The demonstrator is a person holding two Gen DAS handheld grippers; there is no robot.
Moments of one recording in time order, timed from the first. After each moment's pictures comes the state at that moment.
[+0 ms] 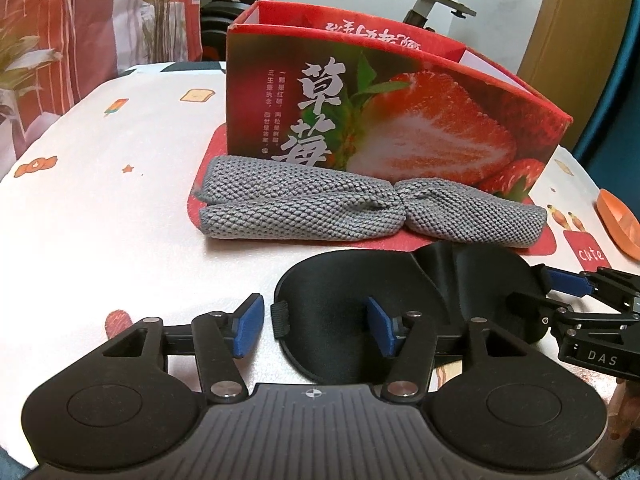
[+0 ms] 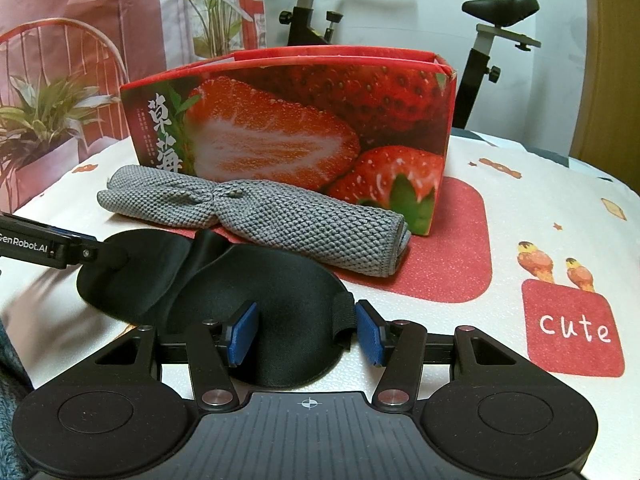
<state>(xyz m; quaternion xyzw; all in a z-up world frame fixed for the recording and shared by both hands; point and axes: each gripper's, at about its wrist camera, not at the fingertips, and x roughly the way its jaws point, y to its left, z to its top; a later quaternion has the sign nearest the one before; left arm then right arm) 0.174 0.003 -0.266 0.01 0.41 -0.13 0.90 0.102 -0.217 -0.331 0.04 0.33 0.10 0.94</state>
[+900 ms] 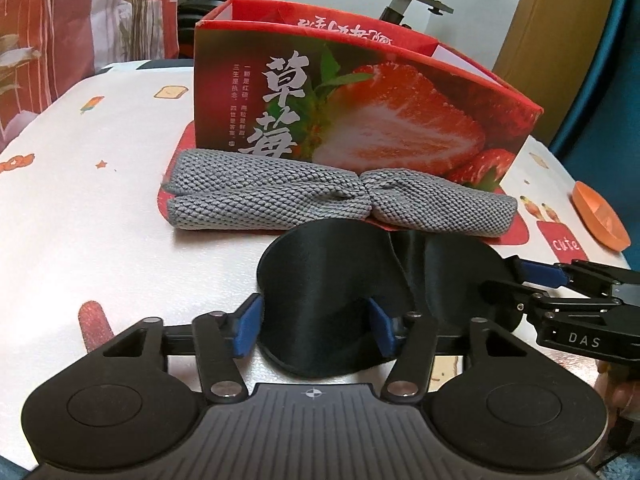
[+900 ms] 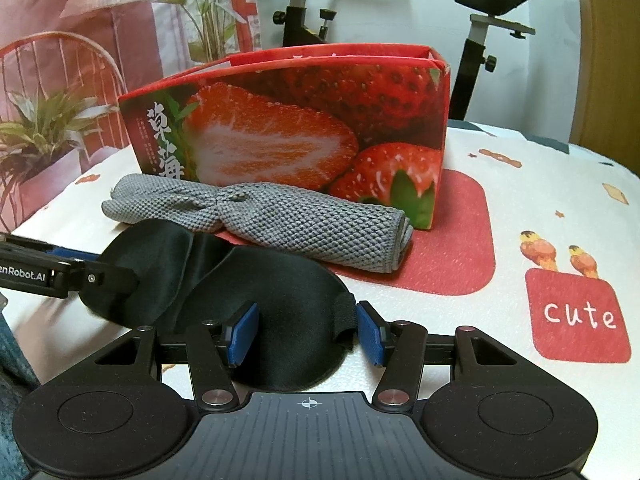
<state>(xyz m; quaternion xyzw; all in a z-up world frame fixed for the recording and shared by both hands) 0.163 -0.002 -0.267 0.00 0.41 -0.17 0.90 0.100 -0.221 -0.329 0.07 0.33 0.11 0.94</state>
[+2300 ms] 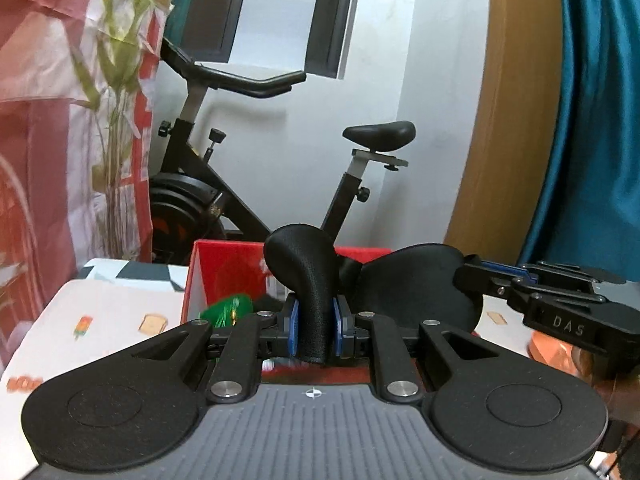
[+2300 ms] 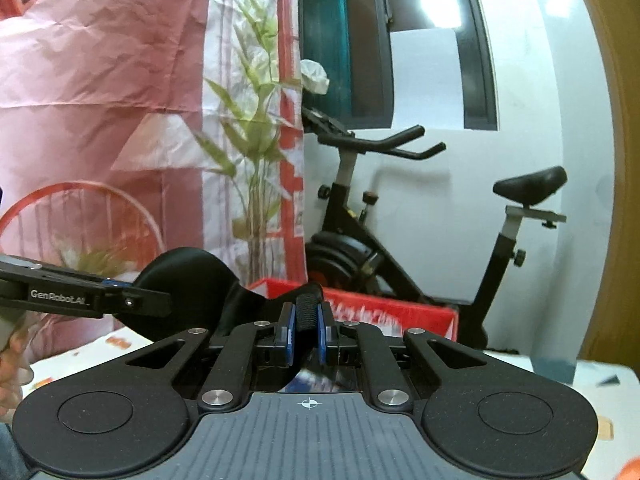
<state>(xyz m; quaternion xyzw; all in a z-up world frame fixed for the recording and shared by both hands) 0.202 -0.015 -0.126 -0.01 0.20 -0.21 0.96 0.150 -0.243 -0.165 0.02 0.10 0.15 0.98</state>
